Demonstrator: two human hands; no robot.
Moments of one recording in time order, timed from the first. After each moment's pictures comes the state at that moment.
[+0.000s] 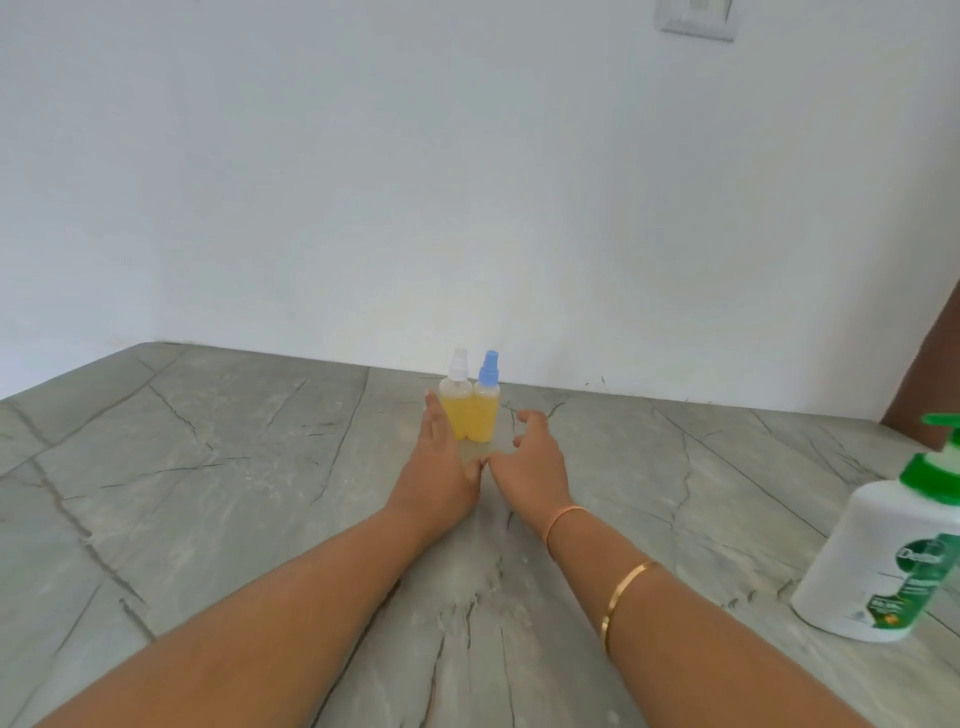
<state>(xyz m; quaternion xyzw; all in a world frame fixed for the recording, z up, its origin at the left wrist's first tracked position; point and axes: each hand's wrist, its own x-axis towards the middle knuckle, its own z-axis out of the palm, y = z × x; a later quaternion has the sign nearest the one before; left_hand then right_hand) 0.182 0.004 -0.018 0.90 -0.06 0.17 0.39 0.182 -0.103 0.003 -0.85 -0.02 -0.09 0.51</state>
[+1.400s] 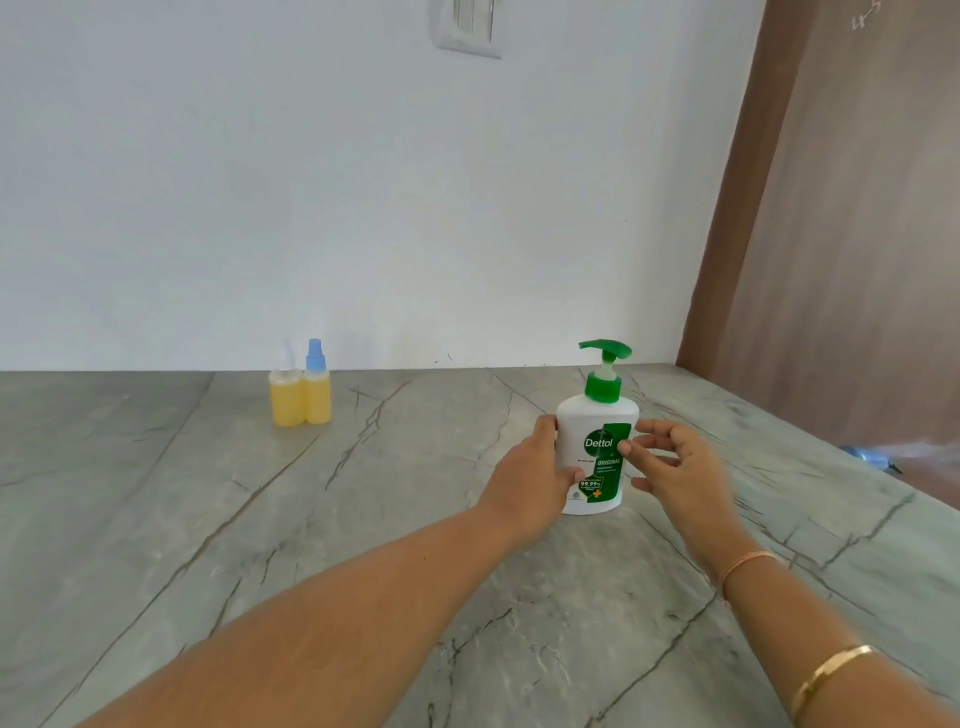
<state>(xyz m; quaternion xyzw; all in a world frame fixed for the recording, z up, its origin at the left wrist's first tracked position) 0.085 -0.230 0.009 0.86 -0.27 0.08 0.43 0.047 -0.384 0.011 -0.77 0.08 -0.28 0.57</state>
